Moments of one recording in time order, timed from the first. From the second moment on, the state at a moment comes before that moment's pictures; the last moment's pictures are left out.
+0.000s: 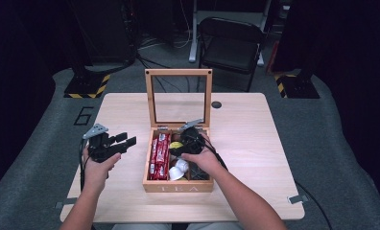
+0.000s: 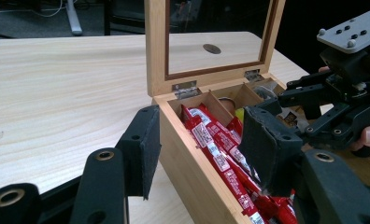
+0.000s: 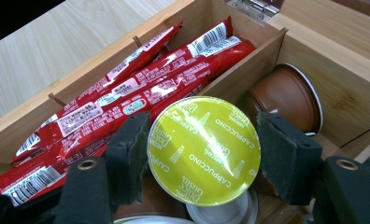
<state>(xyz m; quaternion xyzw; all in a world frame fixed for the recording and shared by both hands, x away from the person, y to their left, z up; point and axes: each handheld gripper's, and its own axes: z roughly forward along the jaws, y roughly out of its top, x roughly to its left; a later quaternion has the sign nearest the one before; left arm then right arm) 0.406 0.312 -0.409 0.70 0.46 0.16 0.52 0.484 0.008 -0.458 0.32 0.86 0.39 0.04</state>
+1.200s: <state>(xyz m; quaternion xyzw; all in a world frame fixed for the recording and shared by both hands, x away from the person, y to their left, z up) 0.405 0.316 -0.407 0.70 0.47 0.17 0.52 0.456 -0.014 -0.411 0.28 0.86 0.42 0.09</state>
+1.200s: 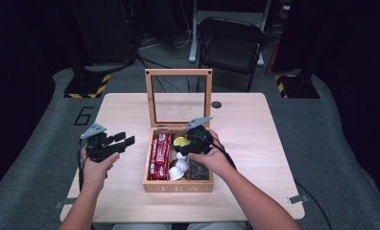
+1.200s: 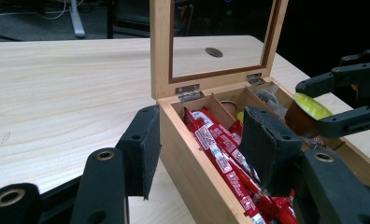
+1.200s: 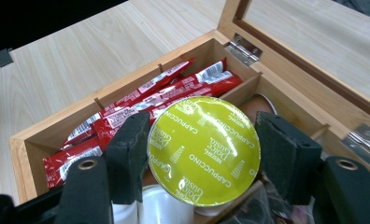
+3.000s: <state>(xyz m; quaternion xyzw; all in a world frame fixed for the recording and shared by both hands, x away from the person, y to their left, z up) 0.405 0.316 -0.409 0.70 0.47 0.17 0.52 0.450 -0.137 -0.410 0.38 0.81 0.41 0.17</state>
